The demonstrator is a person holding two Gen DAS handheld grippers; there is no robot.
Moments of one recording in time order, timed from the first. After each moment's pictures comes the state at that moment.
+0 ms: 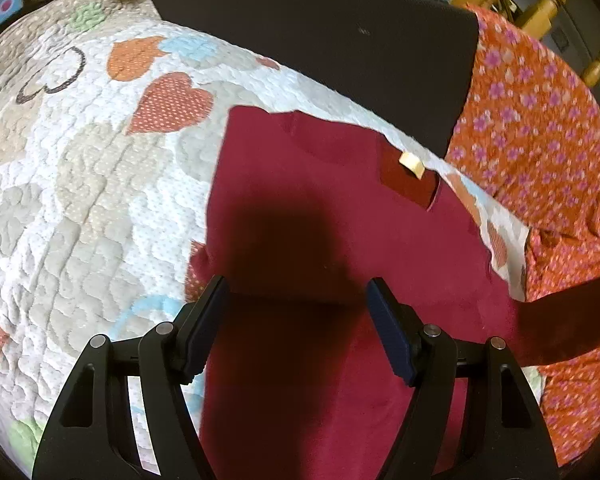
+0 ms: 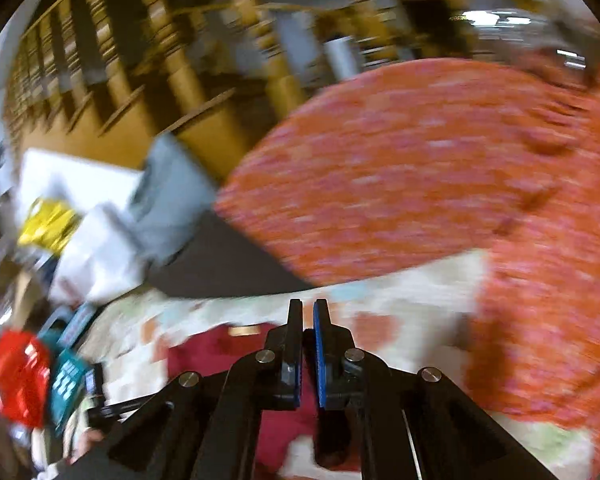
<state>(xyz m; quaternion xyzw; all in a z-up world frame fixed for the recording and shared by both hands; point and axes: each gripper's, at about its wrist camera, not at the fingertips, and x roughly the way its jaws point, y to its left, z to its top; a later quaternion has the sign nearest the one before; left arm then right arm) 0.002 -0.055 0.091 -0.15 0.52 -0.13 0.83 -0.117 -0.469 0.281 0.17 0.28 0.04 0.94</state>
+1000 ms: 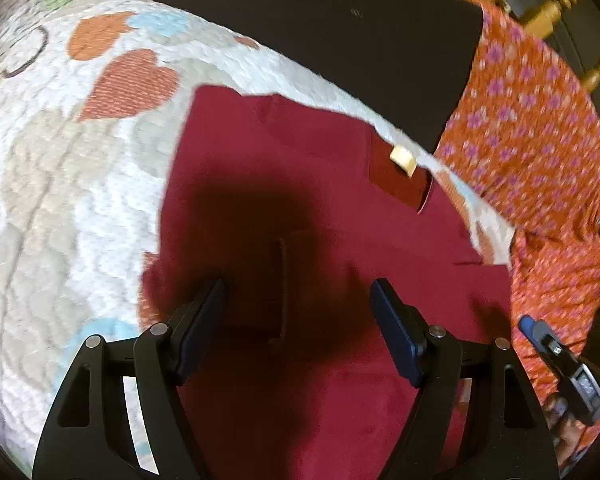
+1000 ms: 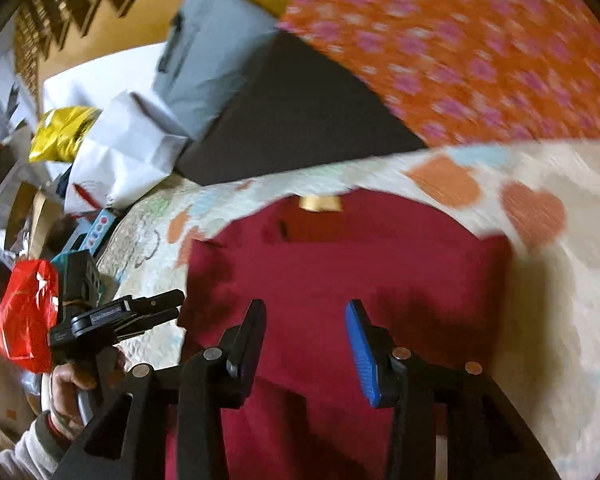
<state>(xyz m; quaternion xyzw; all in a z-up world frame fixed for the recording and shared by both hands) 0.033 -0.083 0.058 -0.17 0.53 -0.17 0.81 -0.071 -0.393 0.097 0.20 0.42 0.12 0.88</state>
